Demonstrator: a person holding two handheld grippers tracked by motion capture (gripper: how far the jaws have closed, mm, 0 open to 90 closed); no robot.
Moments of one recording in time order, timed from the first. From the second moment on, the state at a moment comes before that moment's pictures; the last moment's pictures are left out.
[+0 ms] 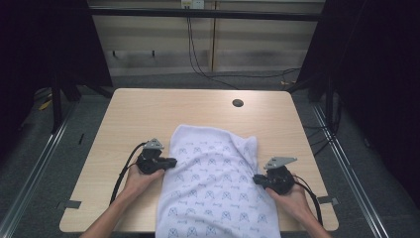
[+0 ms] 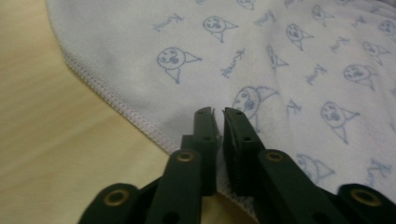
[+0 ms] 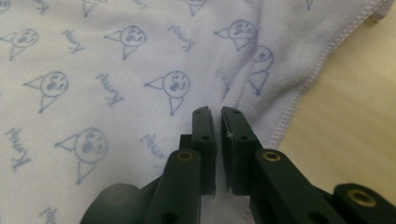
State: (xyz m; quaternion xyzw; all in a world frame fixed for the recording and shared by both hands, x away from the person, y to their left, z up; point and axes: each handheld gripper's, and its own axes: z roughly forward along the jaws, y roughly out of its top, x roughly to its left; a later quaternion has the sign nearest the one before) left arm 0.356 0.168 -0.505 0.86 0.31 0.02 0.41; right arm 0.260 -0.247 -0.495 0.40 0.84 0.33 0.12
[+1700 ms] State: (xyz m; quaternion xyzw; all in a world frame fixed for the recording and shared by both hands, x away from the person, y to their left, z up) left arm 0.372 0.185 -0.489 0.82 0.35 0.02 0.46; right arm 0.303 -0.254 -0.492 0.43 0.81 0.37 0.12
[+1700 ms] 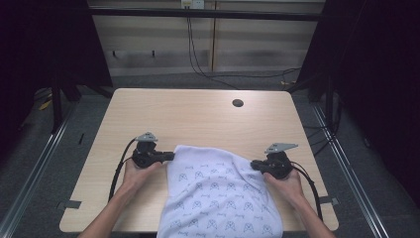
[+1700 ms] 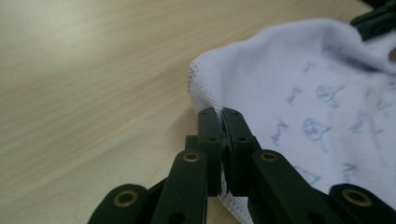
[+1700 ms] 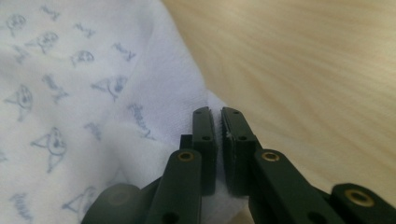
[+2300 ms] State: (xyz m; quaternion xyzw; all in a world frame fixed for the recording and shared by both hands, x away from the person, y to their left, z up) left arm 0.407 0.189 -0.396 0.76 0.35 0.12 0.53; right arm 0.350 -0.277 -0.373 0.42 0.73 0.48 0.24
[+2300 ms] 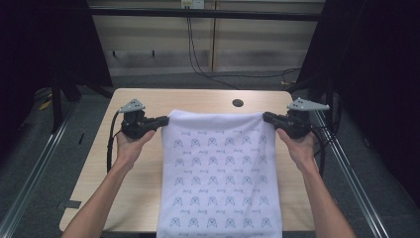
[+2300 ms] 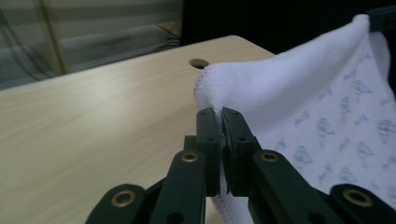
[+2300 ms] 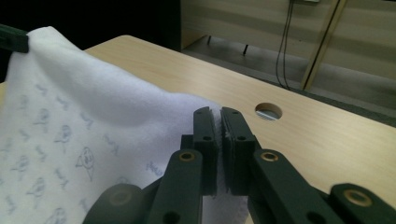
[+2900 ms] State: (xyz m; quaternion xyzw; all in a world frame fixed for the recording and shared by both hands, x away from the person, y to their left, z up) left arm 0.374 0.199 -0.458 0.81 0.34 0.04 0.48; right arm 0.332 -0.283 -0.432 0.44 0.76 0.44 0.17
